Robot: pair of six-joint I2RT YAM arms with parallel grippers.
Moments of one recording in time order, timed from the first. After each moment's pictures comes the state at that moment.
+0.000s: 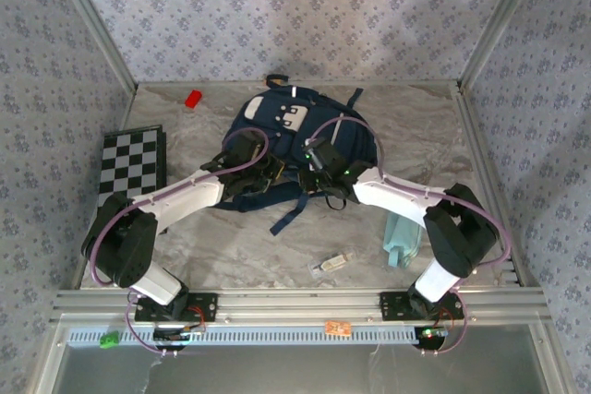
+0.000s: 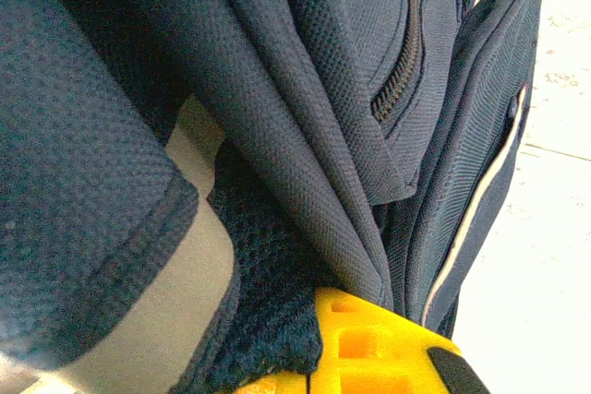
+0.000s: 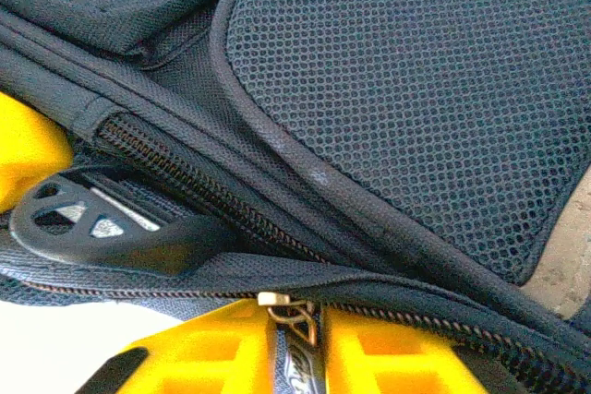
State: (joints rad) left arm -0.64 1.53 0.96 -0.16 0.08 -1.54; right arm 0.74 1.62 1.06 -0.30 0.09 0.44
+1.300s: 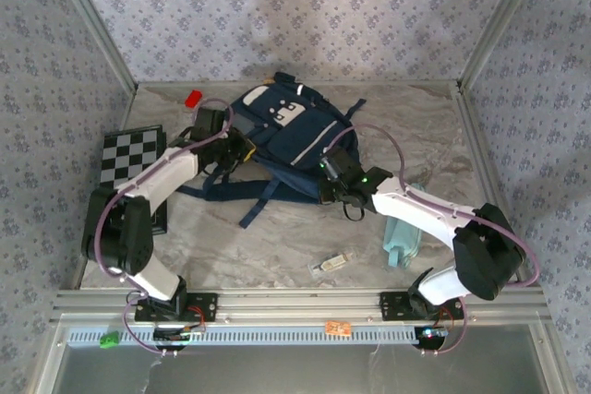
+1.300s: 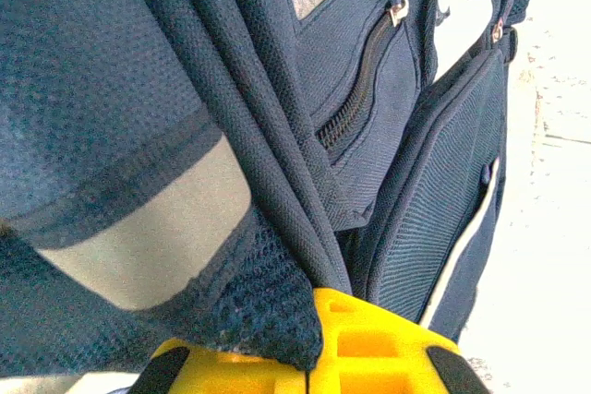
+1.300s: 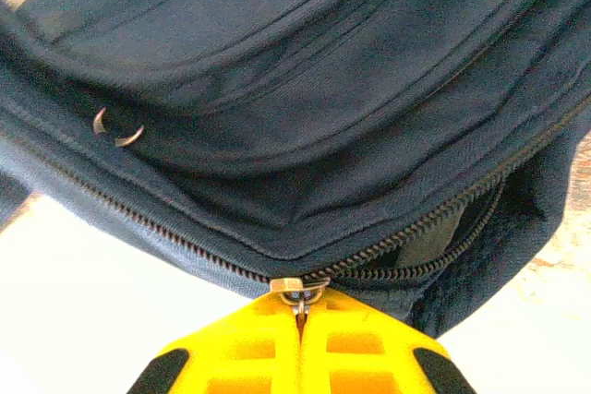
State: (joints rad) left arm -0.31 1.61 1.12 -0.34 0.33 -1.10; right arm 0.74 1.45 0.97 -0.49 0.14 0.47
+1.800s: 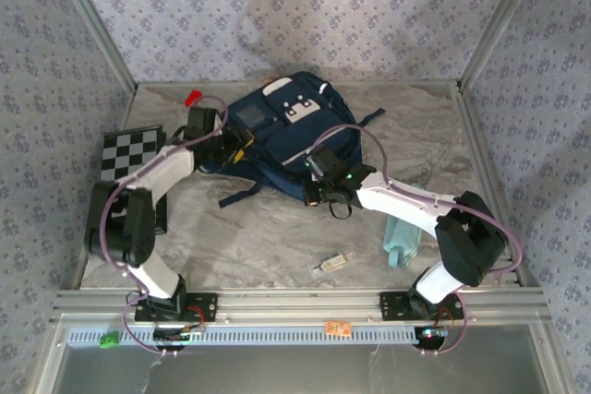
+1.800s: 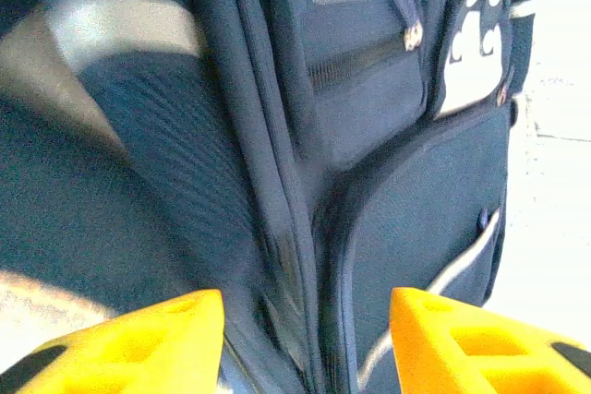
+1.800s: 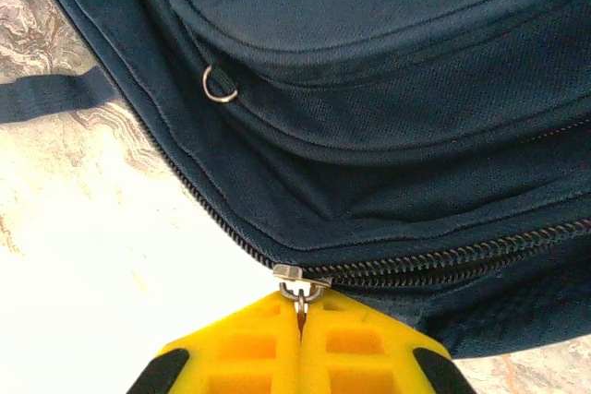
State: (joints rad) left arm -0.27 1.58 1.04 -0.25 0.37 -1.06; right arm 0.79 1.56 1.05 -0.47 0.04 0.50
